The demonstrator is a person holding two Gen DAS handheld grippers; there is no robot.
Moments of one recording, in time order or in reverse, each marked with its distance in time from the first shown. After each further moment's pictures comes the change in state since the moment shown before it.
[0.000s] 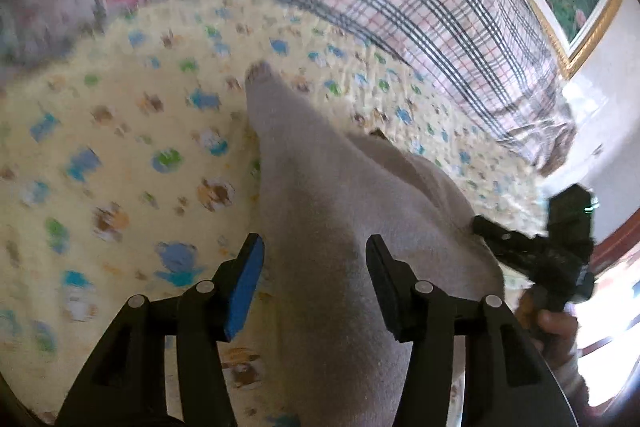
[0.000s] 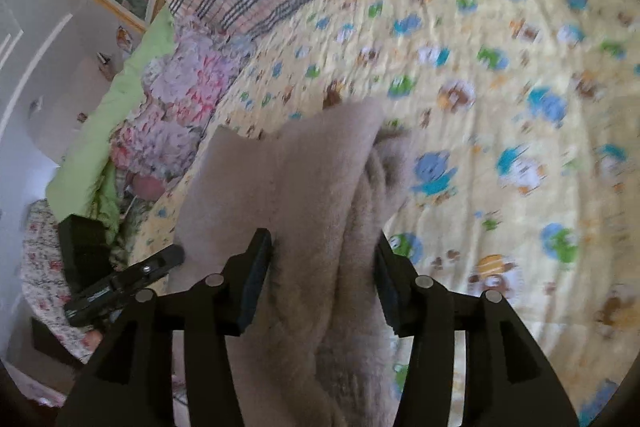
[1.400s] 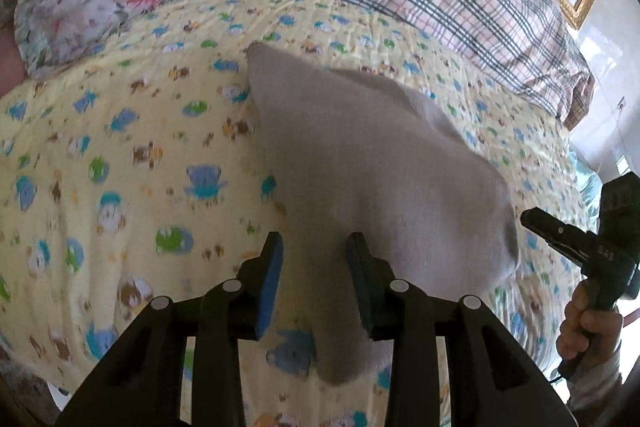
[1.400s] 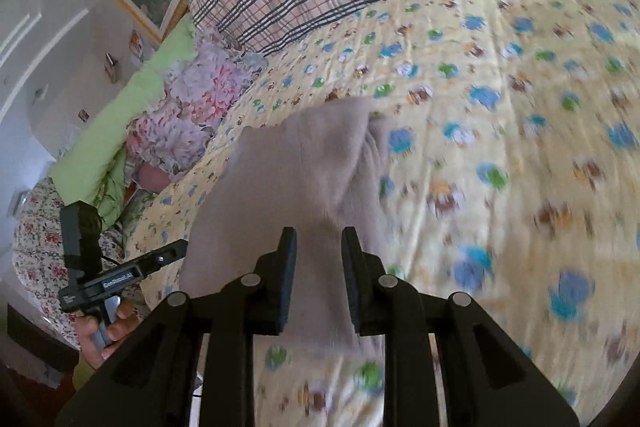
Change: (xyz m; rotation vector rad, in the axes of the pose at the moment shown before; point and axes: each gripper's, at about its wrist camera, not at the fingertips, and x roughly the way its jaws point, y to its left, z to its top) left arm -0.029 -0.020 -0.067 0.083 0.066 0.124; right arm -0.067 0.001 -0.075 -0.041 -0.066 -0.012
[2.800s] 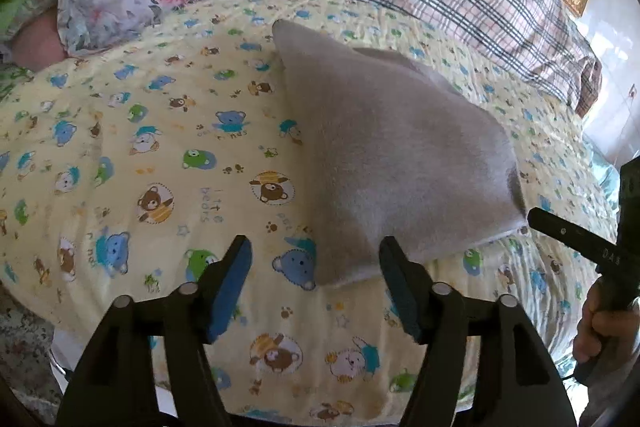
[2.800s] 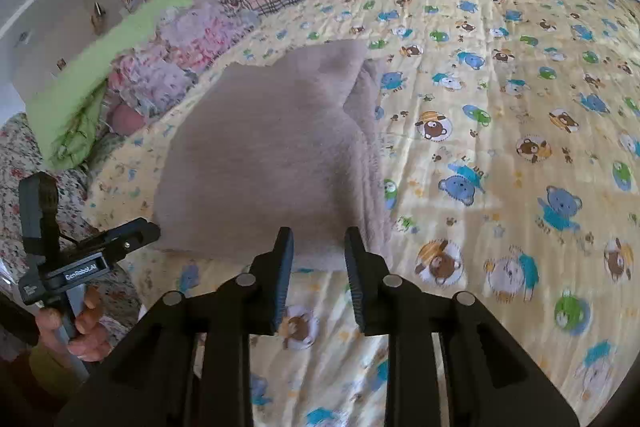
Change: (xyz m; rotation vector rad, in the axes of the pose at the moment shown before) left arm -0.024 -0.002 -0.064 0.021 -0.060 0.078; right arm -0.006 0.028 -0.054 -0.140 0.042 -0.144
